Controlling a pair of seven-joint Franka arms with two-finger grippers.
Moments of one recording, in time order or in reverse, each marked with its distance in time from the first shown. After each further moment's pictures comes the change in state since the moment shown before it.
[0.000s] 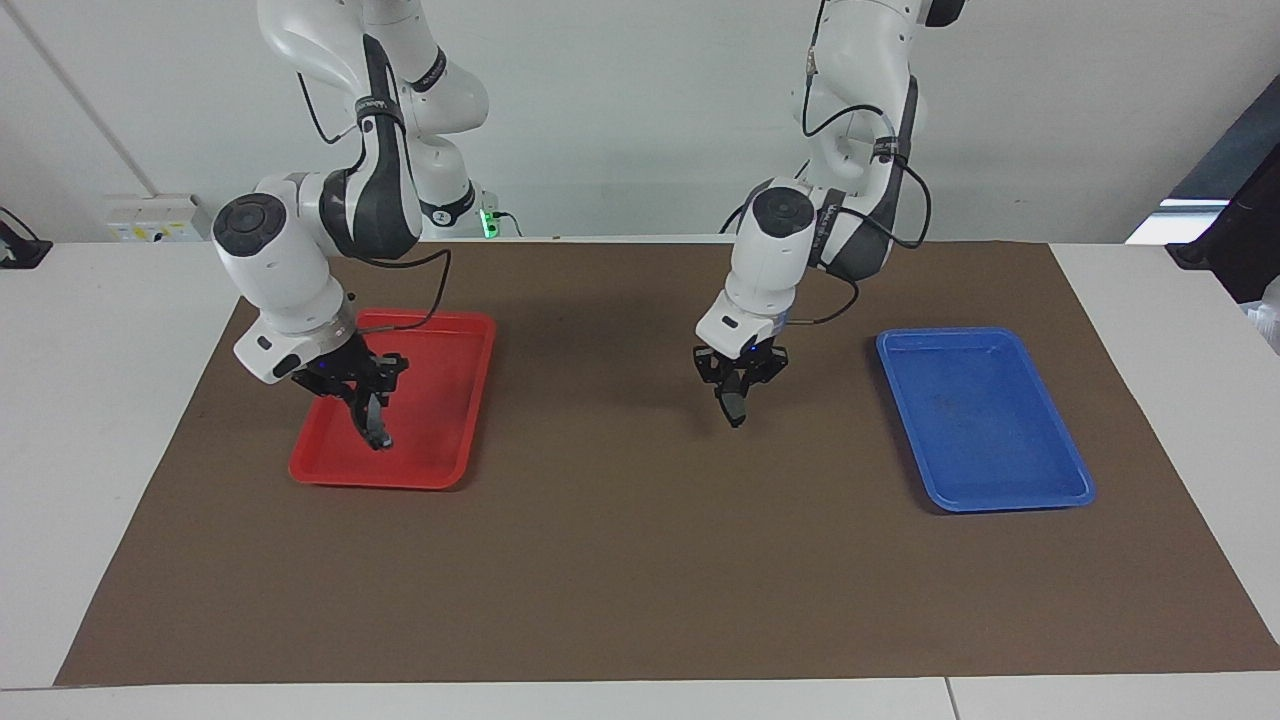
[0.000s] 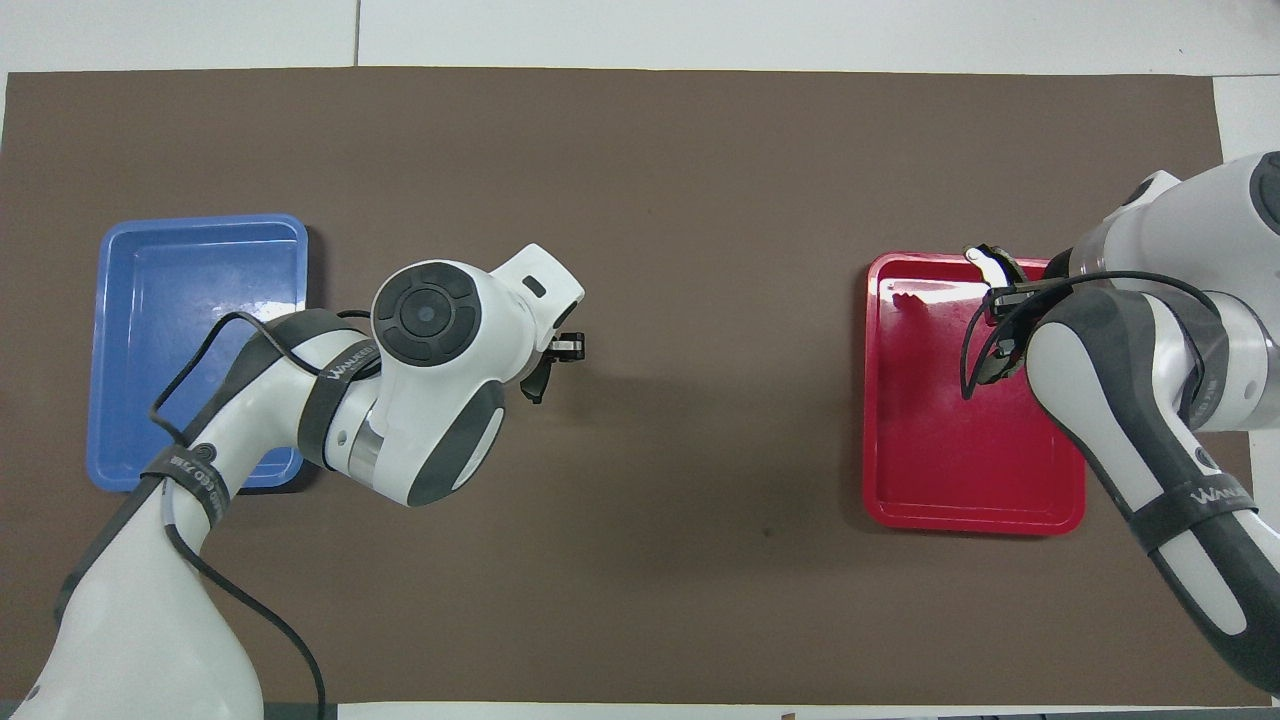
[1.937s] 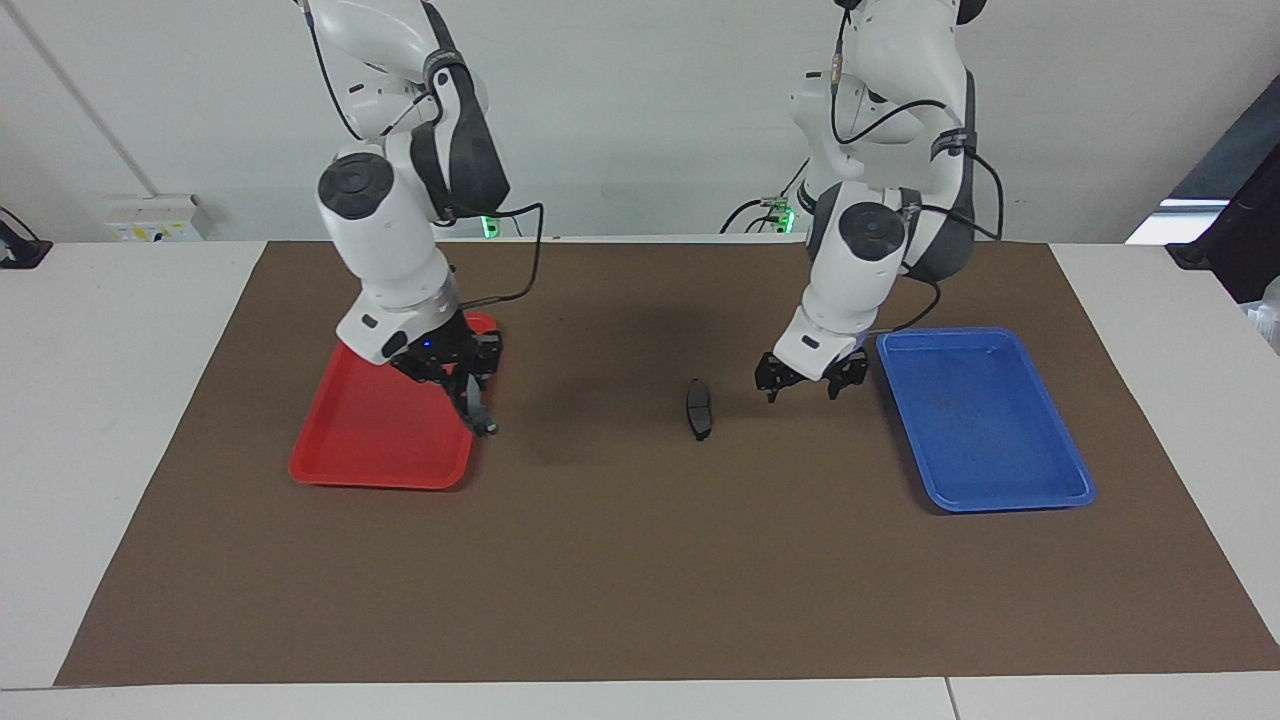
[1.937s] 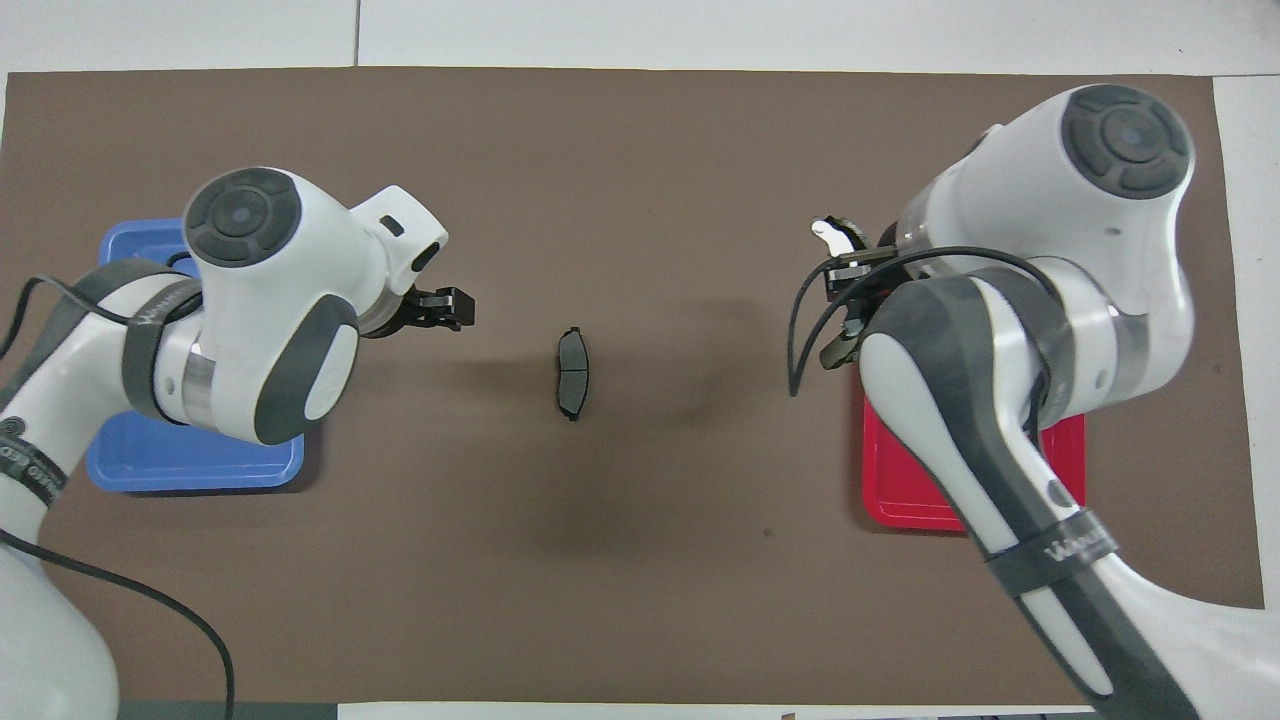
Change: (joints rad) left arm 0.215 -0.075 0.036 0.047 0.013 -0.210 0.220; right arm 0.256 0.073 0.052 0.252 0.090 -0.148 0.251
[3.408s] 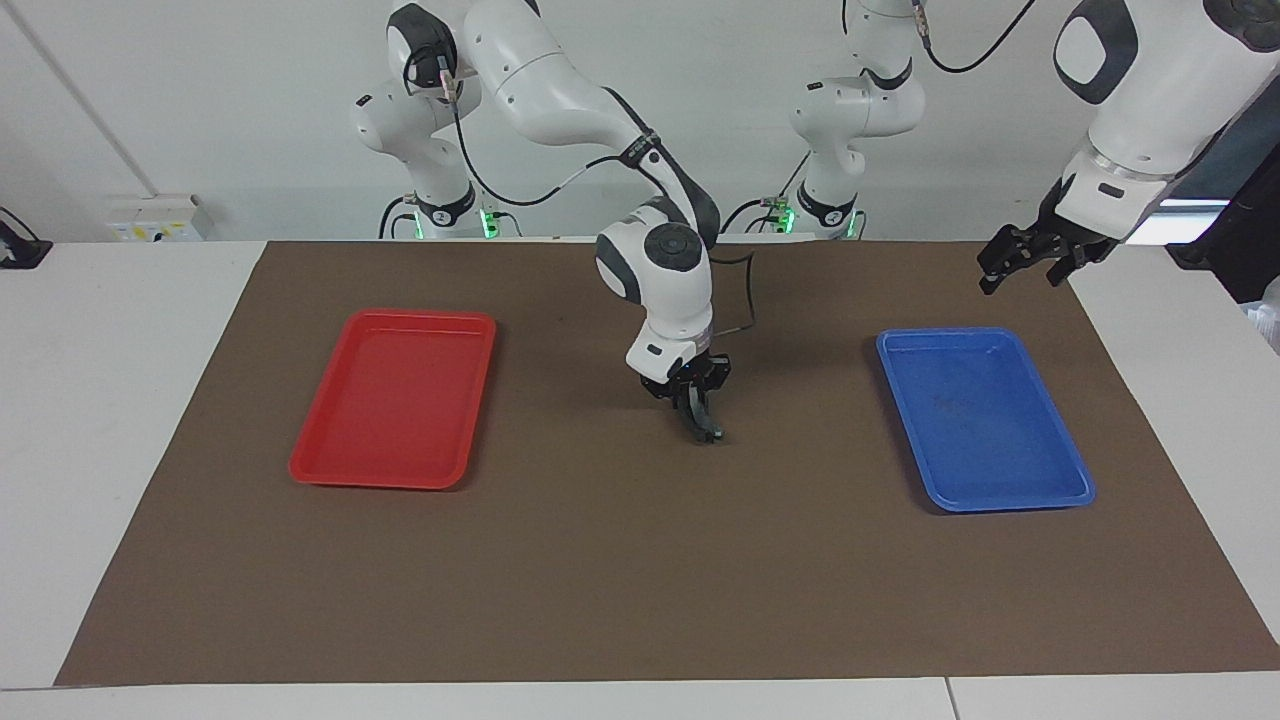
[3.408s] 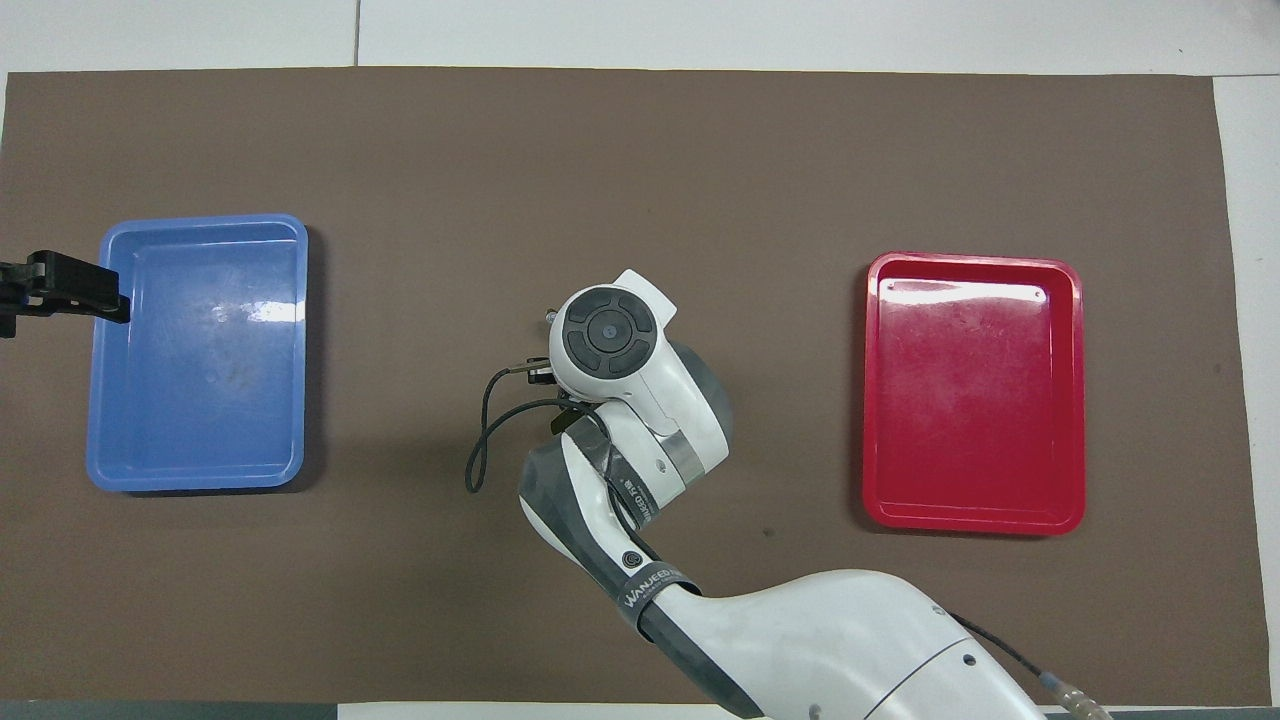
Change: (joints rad) left arm 0.340 -0.184 0.000 0.271 0.001 -0.481 0.232; right arm 0.380 0.358 0.004 0.101 0.051 0.333 0.348
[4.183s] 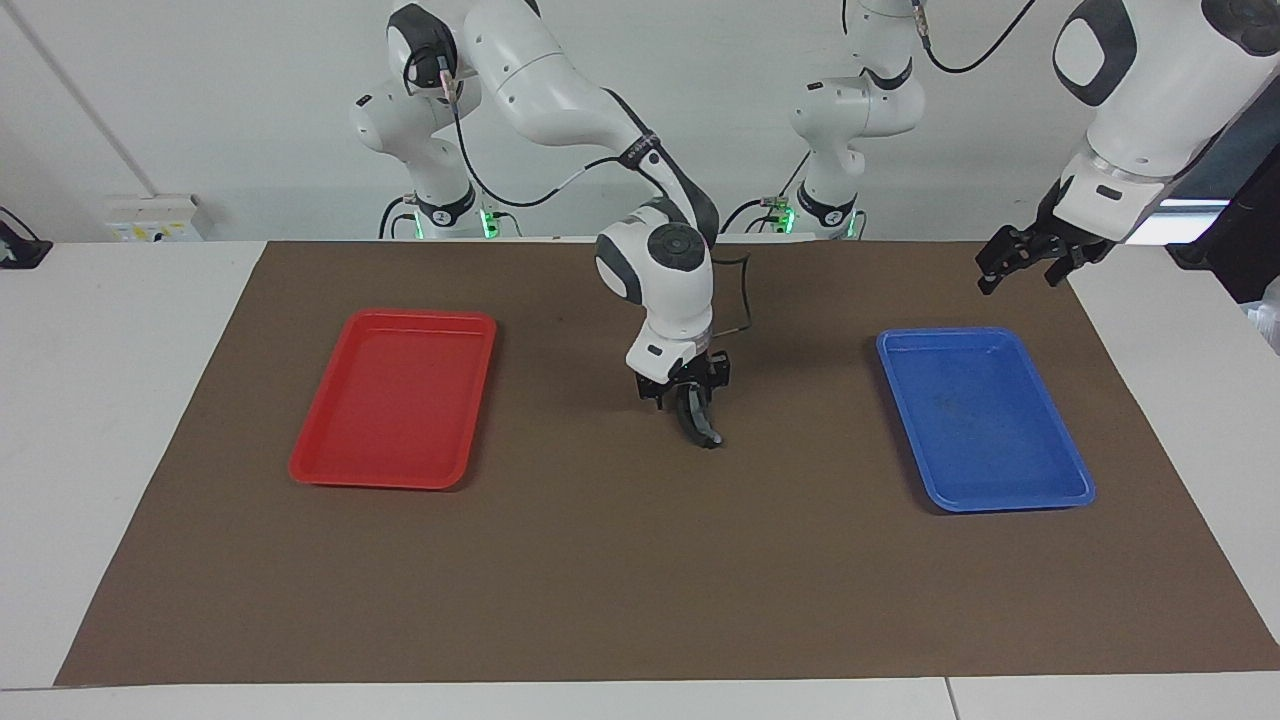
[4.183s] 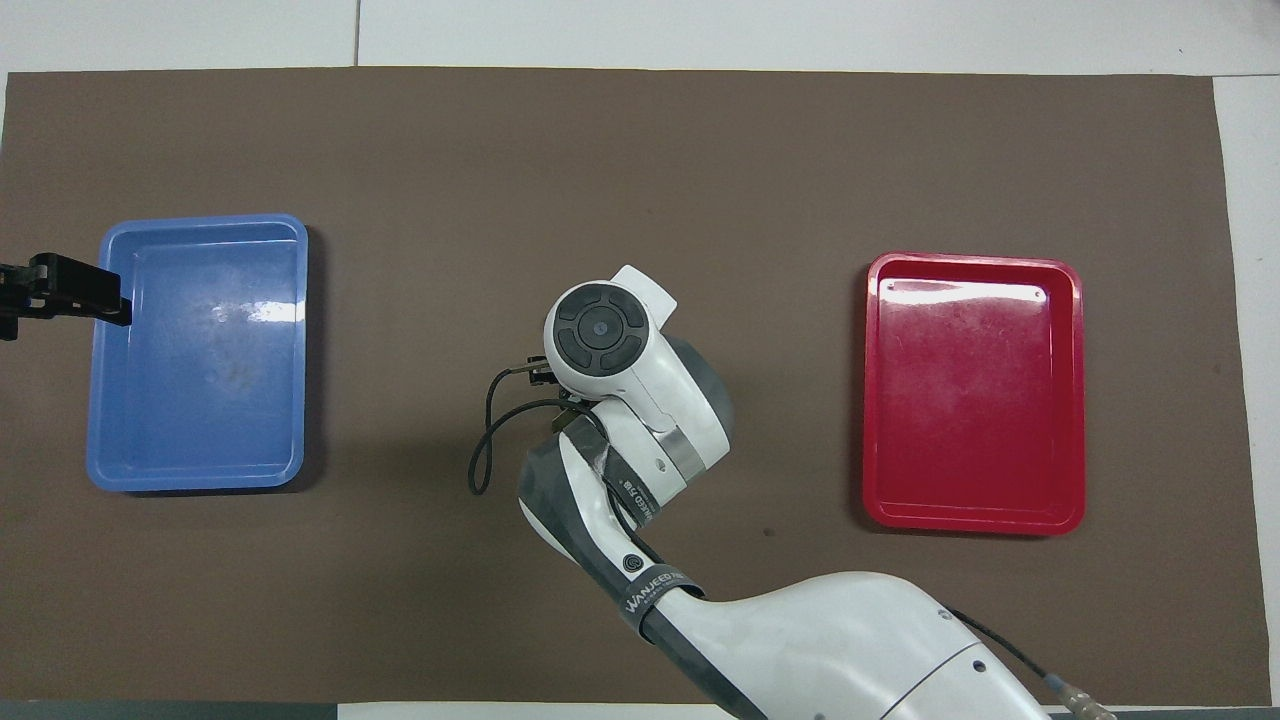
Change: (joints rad) left arm 0.000 0.000 0.000 -0.002 0.000 -0.005 0.000; right arm 0.000 -0.013 -0.009 0.038 -0.054 -0.084 0.003
